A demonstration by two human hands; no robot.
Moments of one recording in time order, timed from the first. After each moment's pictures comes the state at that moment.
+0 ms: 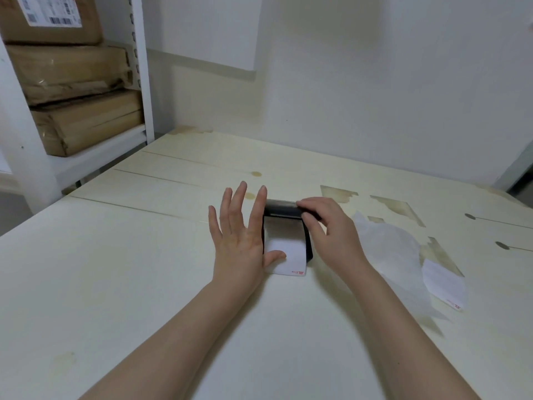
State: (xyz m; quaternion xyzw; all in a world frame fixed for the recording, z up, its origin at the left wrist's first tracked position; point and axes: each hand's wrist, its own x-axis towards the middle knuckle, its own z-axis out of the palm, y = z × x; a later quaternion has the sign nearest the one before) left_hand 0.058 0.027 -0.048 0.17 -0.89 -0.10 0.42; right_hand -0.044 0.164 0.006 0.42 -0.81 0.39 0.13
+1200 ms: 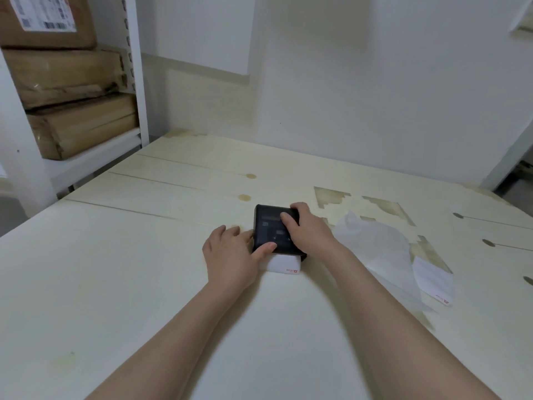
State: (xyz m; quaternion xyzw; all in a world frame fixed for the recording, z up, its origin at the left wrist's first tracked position) left_hand 0.063 0.024 -0.047 0.28 -0.90 -0.27 0.19; right_hand -0.052 0.129 0.009 0.27 -0.92 0.26 -0.06
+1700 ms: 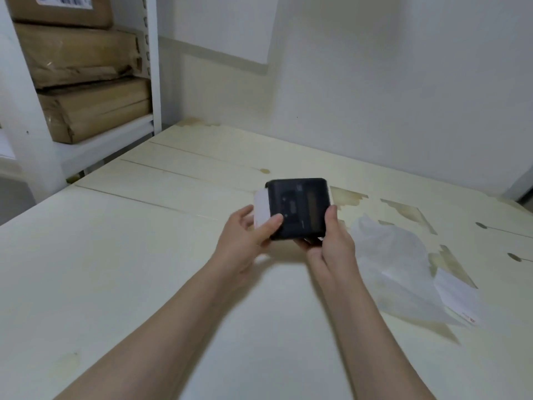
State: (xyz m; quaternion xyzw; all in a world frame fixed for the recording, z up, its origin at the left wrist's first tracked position) left_hand 0.062 0.005 -0.030 0.20 -0.53 -0.79 0.22; right_hand -0.022 0.123 -0.001 0.04 -0.52 0.83 -0.19
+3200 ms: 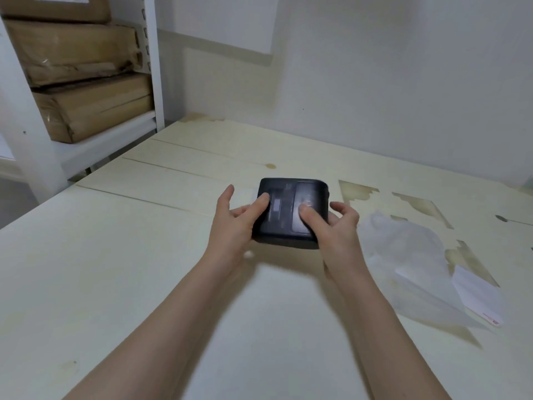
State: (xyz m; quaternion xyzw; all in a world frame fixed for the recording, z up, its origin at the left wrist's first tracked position) left_hand 0.065 -0.007 -0.011 0.24 -0.53 -0.77 0.27; right_hand -0.016 0.123 -0.001 0.16 -0.71 0.67 -0.11
